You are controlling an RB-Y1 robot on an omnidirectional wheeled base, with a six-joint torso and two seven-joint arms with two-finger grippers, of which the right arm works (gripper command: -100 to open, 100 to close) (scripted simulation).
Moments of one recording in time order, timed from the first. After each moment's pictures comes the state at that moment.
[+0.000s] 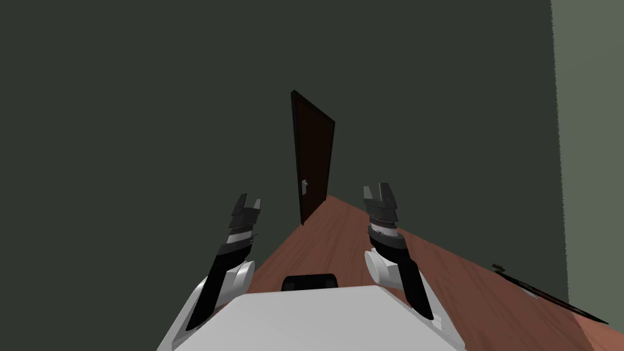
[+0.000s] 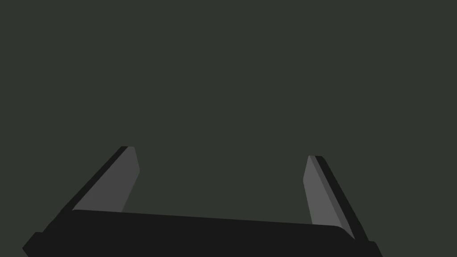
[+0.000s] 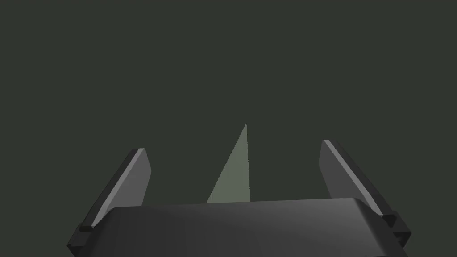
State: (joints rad) arm 0.46 -0.03 -0.03 -2.38 0.02 -0.53 0.10
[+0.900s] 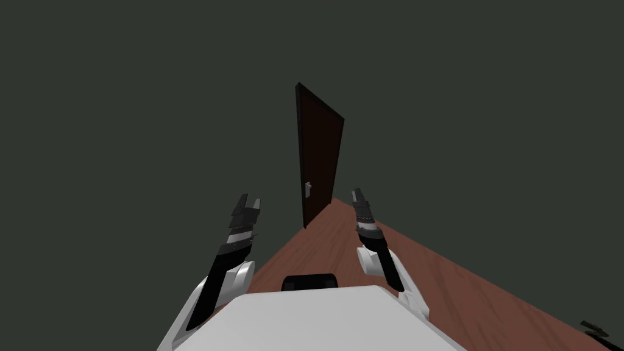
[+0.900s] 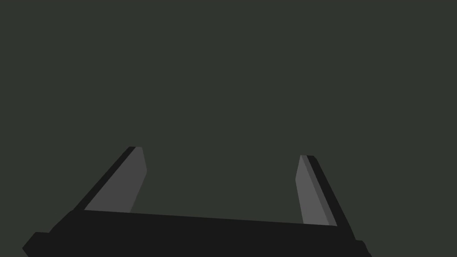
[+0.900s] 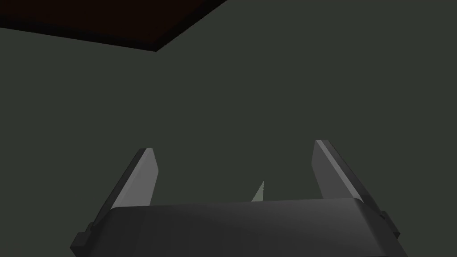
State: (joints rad) arm 0.38 -0.07 0.00 -2.18 0.12 -0.52 0.23
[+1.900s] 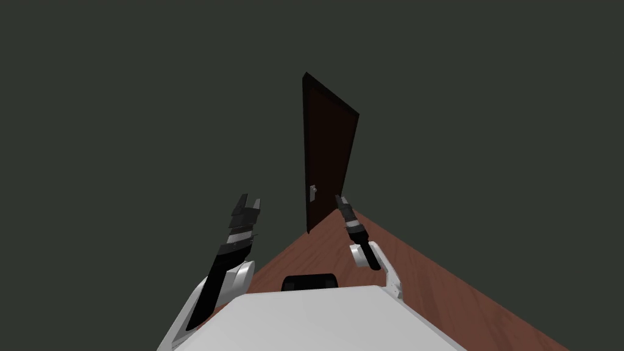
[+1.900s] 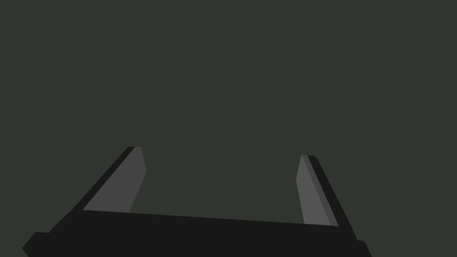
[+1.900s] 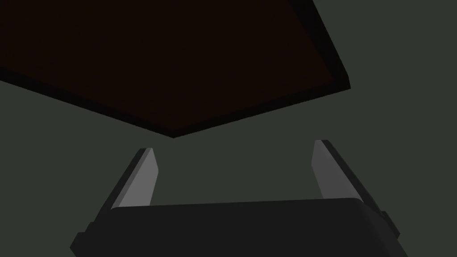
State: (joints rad) arm 0.26 -0.12 0.04 -1.90 0.29 -0.48 0.42
